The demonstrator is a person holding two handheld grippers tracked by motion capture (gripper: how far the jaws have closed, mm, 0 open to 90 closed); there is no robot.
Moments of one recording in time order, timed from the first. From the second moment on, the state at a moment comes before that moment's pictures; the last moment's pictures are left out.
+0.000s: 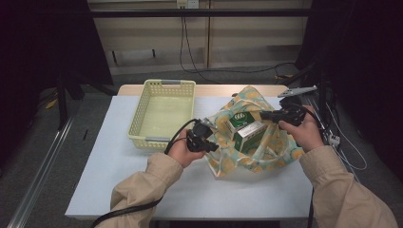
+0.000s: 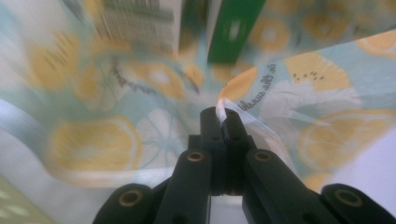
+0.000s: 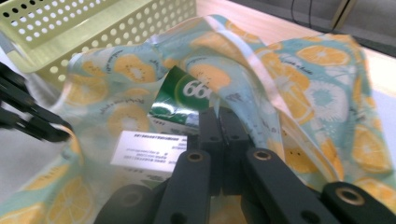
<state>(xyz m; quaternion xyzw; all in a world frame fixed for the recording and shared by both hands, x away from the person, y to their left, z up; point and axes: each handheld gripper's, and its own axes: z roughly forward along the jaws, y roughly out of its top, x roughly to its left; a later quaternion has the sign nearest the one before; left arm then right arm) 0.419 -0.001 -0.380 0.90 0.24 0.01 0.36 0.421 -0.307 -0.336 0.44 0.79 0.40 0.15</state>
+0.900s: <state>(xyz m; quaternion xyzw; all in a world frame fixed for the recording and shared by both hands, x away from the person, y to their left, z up) 0.471 0.005 -0.244 0.85 0.24 0.07 0.46 0.437 -0.298 -0.267 0.42 0.75 0.48 0.16</state>
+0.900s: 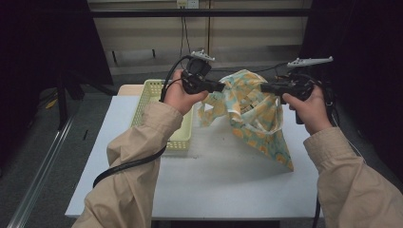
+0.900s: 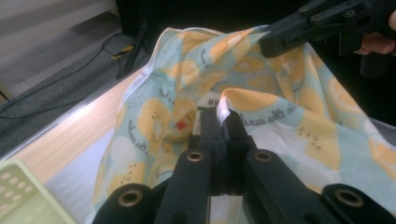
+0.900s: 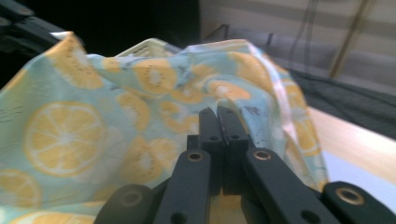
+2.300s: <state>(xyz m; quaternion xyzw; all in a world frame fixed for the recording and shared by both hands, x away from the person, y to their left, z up) 0.357 0.140 -0.376 0.87 0.27 0.03 0.42 0.329 -0.323 -0.386 0.40 0.81 0.40 0.14</state>
